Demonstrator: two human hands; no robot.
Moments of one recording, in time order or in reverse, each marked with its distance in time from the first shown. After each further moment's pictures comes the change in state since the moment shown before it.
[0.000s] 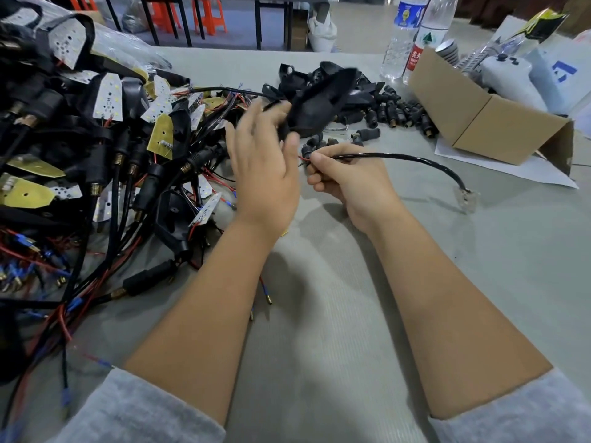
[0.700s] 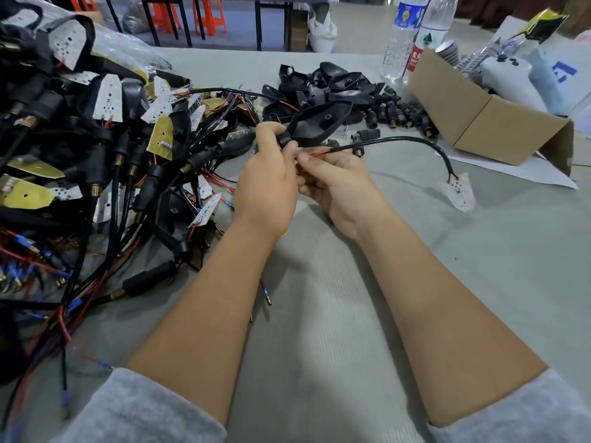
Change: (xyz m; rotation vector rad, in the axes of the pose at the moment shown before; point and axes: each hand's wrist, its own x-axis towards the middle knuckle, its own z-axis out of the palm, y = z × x) left_hand -0.002 -0.006 0.002 -0.044 -0.146 -0.195; right_hand -0.001 0.004 0.014 0.173 -0.144 0.071
